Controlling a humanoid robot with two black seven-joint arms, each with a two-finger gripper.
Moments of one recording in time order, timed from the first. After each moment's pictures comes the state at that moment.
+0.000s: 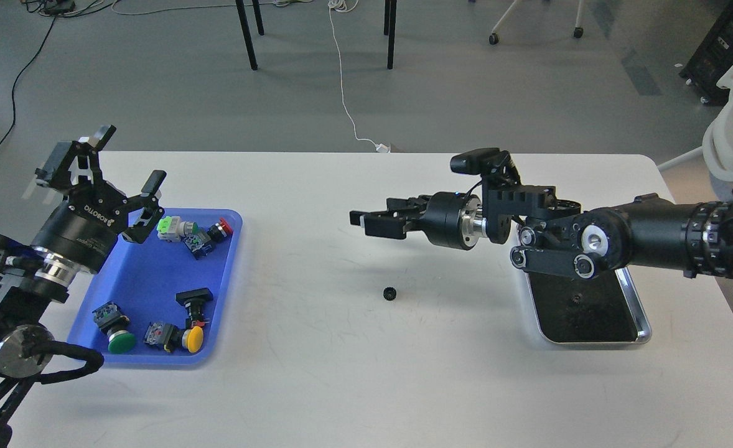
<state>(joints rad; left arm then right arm) -0.11 0.53 -1.21 -1.32 0.47 -0.35 -0.40 1.32 -0.22 -0.54 0.97 -0.71 -0.19 0.49</state>
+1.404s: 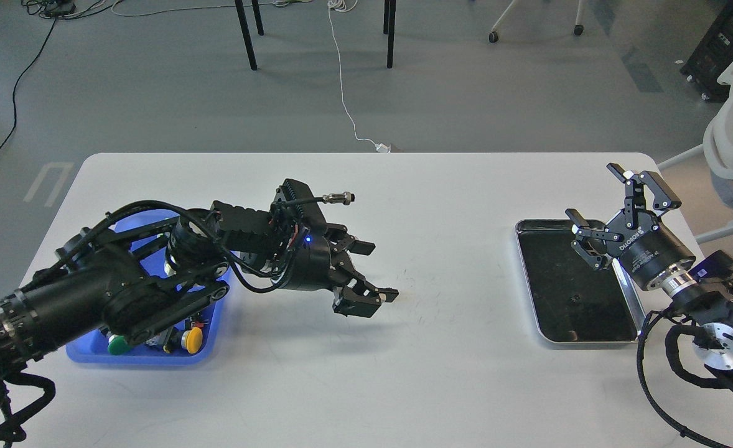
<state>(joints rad) -0.87 0.26 -0.36 -1.13 2.18 -0.33 -0.49 0.41 -0.62 0.62 0.98 -0.10 0.43 0.49</state>
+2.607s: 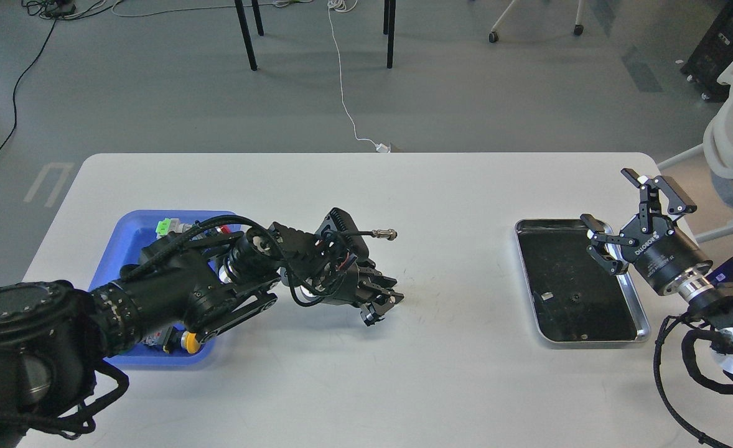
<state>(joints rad) -0.92 0.03 -0.19 -0.76 2.18 -0.24 -0.49 0.40 -0.66 0.62 0.97 -0.11 0.43 0.49</state>
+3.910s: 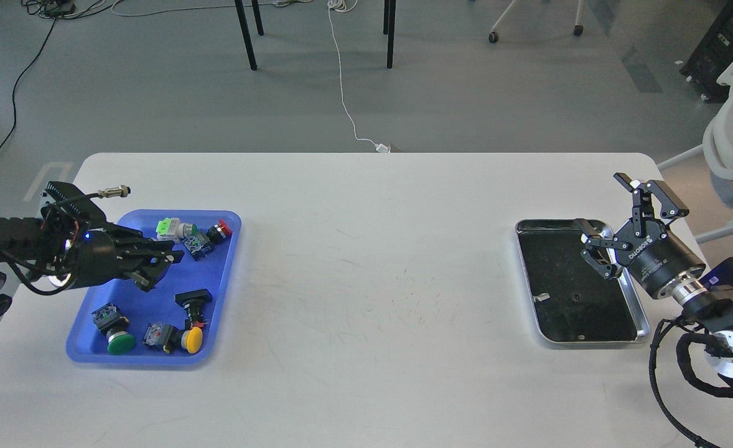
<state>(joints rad) -0.74 0.85 -0.29 -1.05 2.01 -0.13 -0.49 0.39 -0.65 0.61 0.98 -0.11 0.43 0.49</state>
